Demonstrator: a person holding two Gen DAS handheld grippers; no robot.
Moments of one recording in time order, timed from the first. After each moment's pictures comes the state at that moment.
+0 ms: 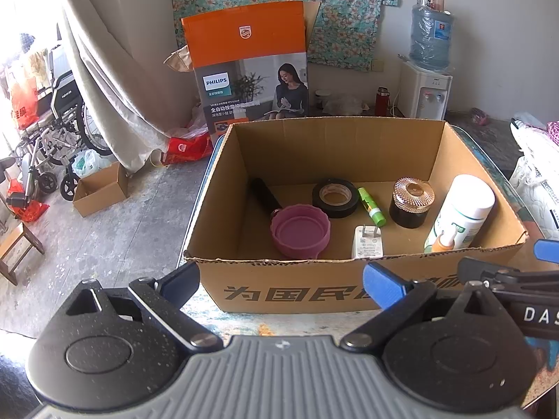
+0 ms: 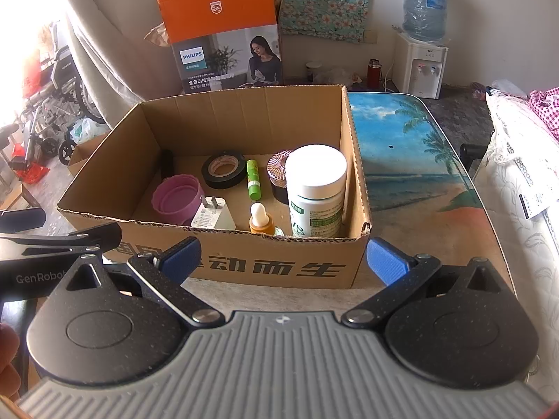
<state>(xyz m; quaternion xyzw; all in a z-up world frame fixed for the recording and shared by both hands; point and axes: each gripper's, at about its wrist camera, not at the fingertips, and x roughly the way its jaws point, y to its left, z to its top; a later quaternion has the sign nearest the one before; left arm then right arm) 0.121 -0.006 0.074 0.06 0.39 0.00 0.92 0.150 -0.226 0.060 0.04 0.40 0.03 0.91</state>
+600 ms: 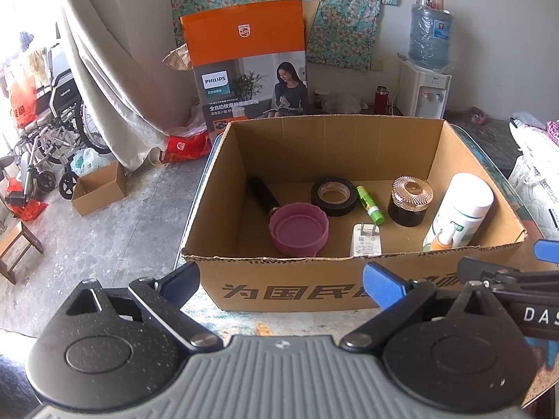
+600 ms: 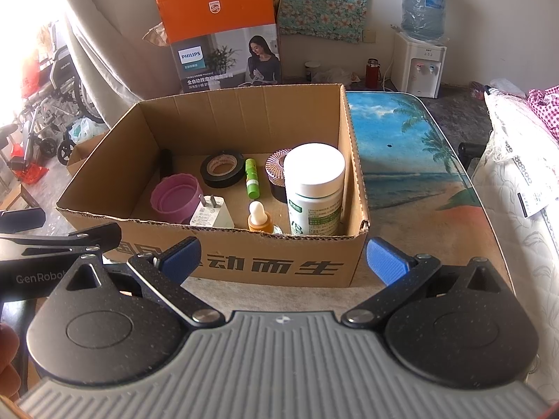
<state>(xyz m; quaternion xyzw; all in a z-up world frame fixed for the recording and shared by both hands) 0.122 -0.007 0.074 0.06 0.39 0.00 0.92 0.147 -0.228 0.062 0.04 0.40 0.03 0.91</state>
